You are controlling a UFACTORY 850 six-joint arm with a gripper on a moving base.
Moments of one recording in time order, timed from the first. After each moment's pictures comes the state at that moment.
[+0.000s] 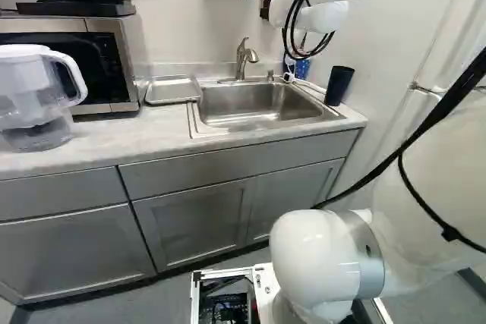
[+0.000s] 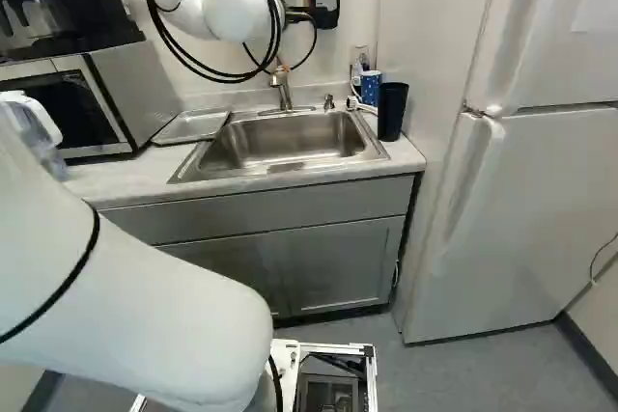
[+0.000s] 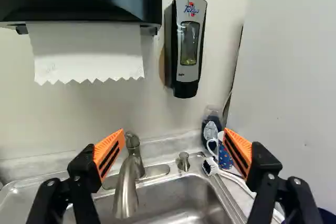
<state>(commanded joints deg) -5.3 13.3 -51.7 0.0 24.2 0.0</state>
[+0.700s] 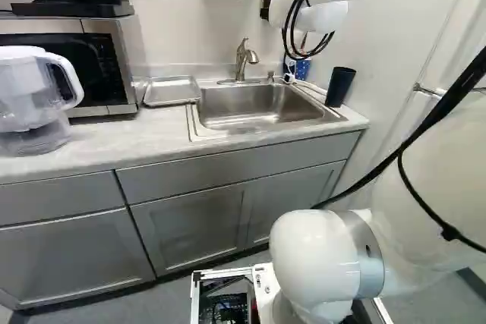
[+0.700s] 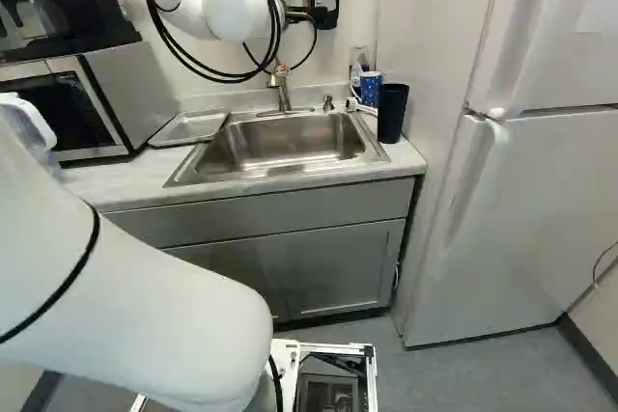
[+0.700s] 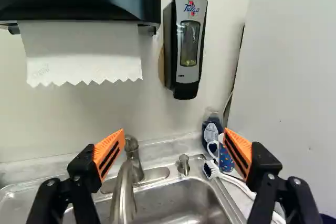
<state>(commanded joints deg) -5.3 13.3 -51.7 0.0 24.2 0.0</state>
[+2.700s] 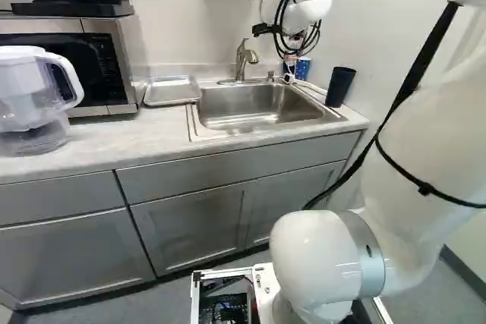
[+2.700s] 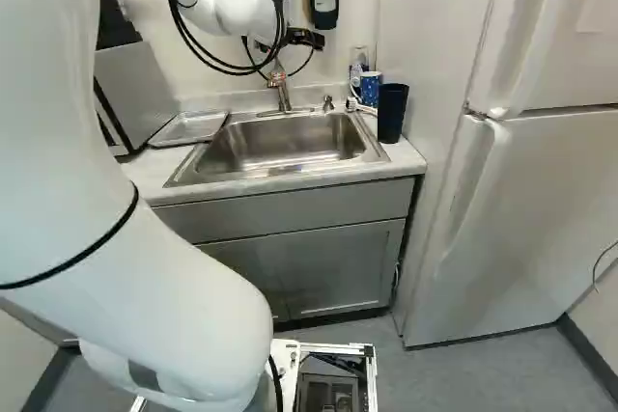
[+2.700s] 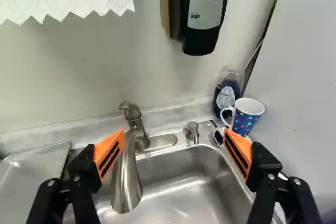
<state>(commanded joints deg) -3.4 3.5 -60.7 1.6 8.0 0.0</state>
